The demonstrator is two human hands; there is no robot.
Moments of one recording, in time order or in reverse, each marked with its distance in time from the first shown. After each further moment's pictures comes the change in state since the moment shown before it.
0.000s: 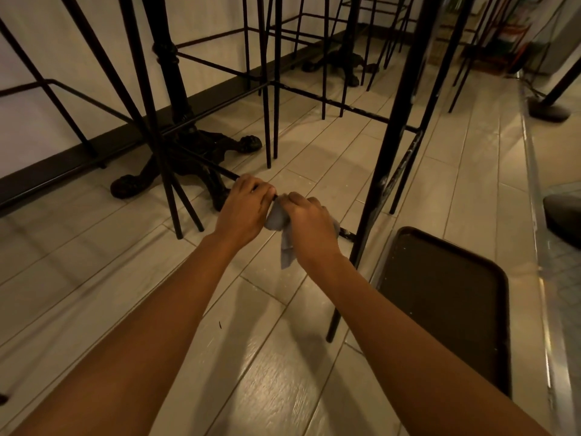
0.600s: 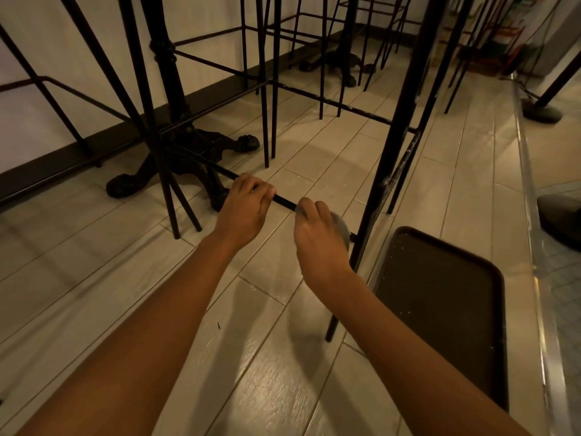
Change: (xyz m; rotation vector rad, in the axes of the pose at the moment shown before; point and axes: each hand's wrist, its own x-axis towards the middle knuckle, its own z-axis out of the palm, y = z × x) left_hand 0.001 -0.003 0.003 -0.055 0.007 -0.043; right_hand -0.034 -0.007 -0.017 -0.219 -0.019 0.011
